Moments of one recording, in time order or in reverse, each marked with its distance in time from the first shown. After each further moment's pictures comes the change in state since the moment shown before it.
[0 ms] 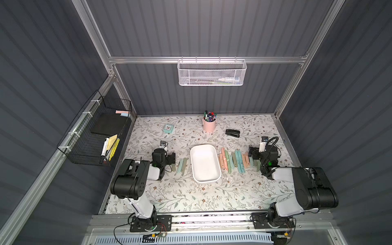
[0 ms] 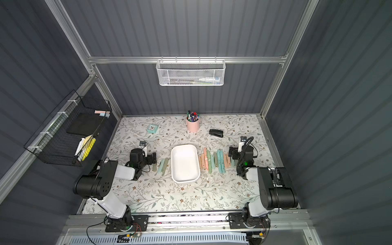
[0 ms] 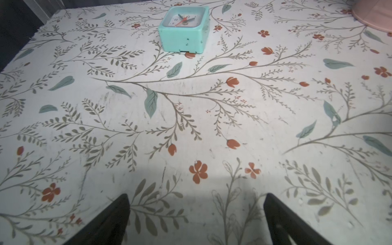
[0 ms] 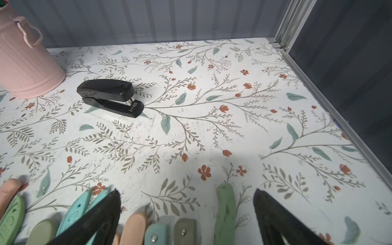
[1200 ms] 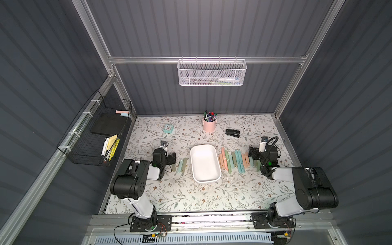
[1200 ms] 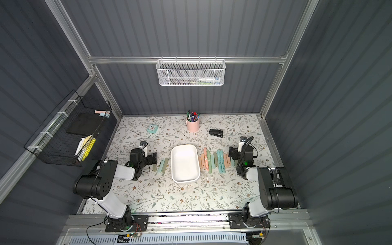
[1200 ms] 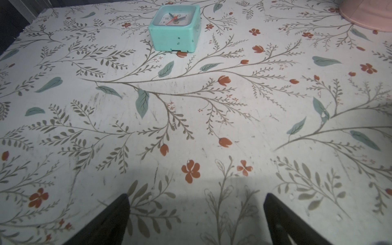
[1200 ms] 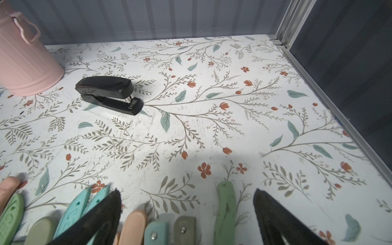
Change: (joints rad) left arm 0.006 0.000 0.000 -0.002 0.034 0.006; right arm 0.000 0.000 0.001 -0.013 0.000 0.000
